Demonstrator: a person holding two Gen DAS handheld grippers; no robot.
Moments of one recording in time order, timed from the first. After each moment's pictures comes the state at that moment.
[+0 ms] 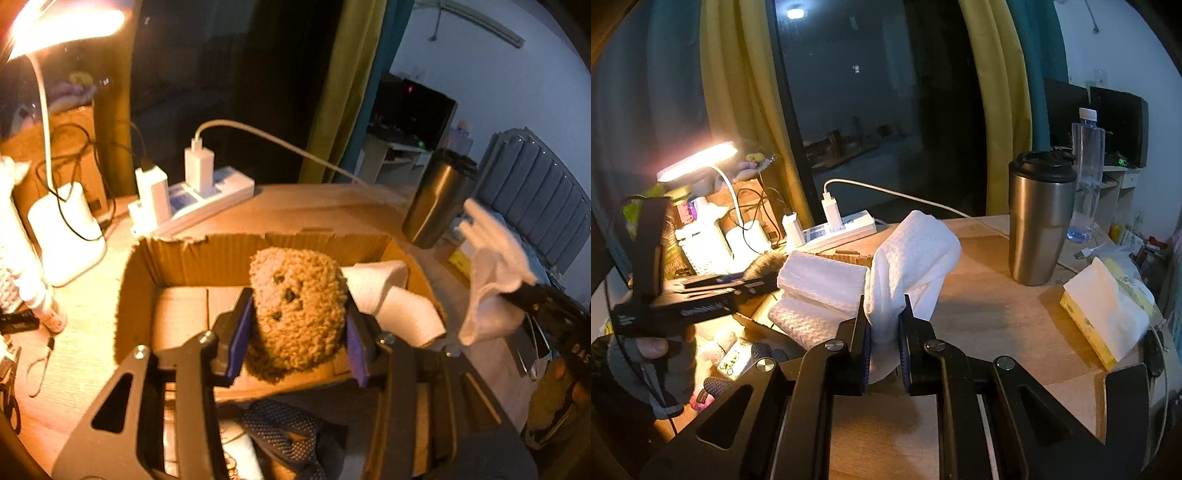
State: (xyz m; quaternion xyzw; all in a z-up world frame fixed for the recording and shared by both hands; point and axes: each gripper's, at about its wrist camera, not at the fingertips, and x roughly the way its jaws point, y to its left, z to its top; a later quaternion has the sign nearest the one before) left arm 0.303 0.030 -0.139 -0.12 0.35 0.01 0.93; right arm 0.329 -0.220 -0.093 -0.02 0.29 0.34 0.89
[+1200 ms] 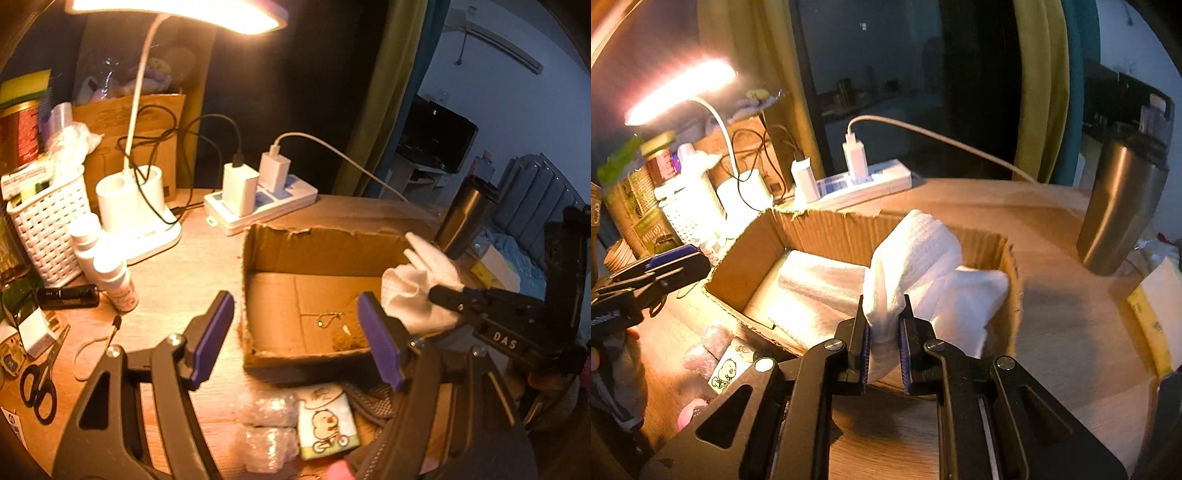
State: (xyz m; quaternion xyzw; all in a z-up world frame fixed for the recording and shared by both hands) left arm 0.240 0.105 -0.136 -0.15 0.32 0.05 0.93; right arm 0.350 -0.112 -0.136 -0.08 0.37 0.34 0.86
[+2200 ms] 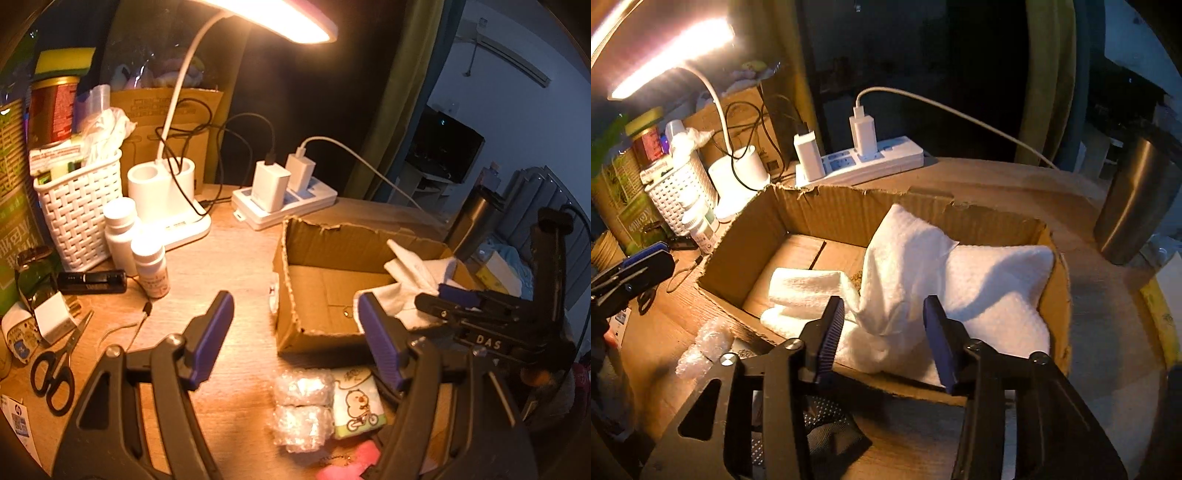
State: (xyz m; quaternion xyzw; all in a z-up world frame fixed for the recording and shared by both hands) left arm 0.213 0.131 -0.141 -0.17 0.31 0.06 0.93; right arm 0.354 -0.078 -0.149 -0.11 0.40 0.32 0.85
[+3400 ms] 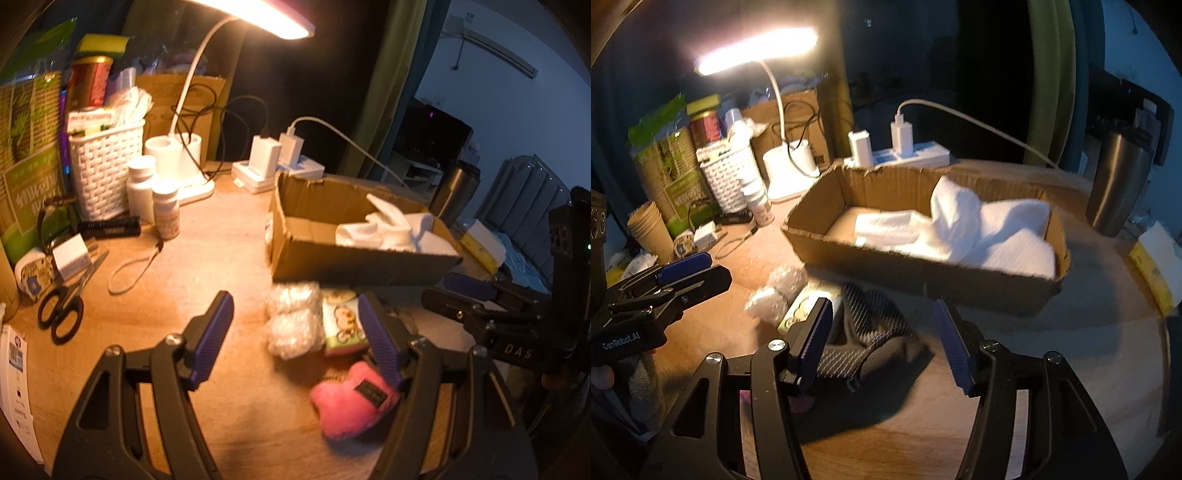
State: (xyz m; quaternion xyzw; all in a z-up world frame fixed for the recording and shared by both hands) left arm 0.142 0.108 -0.161 -0.16 0.32 0.05 0.93; right arm 0.269 -0.103 -0.132 -0.10 0.37 0.34 0.86
